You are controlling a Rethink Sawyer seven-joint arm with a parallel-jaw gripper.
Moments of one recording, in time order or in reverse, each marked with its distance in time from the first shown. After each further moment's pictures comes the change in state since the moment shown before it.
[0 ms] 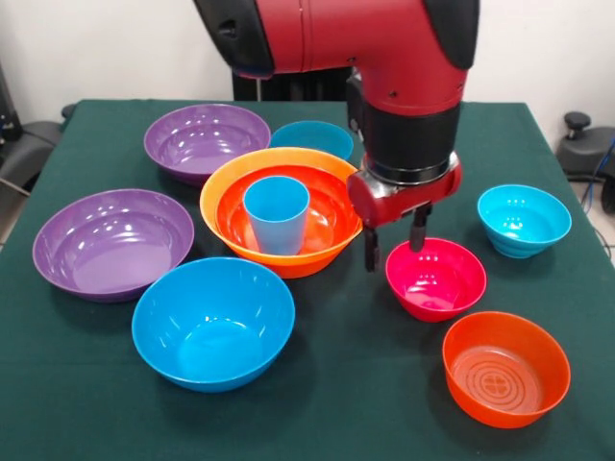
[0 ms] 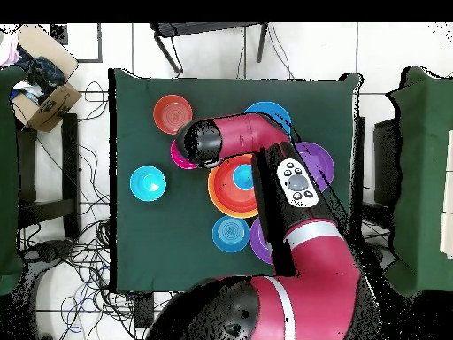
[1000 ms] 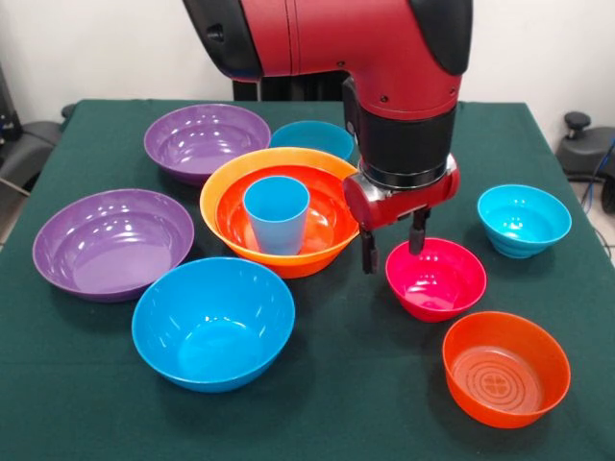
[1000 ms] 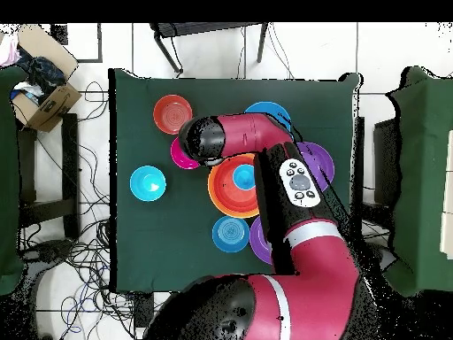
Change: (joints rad) arm 0.009 0.008 -0.024 -0.013 0.055 0.000 0.000
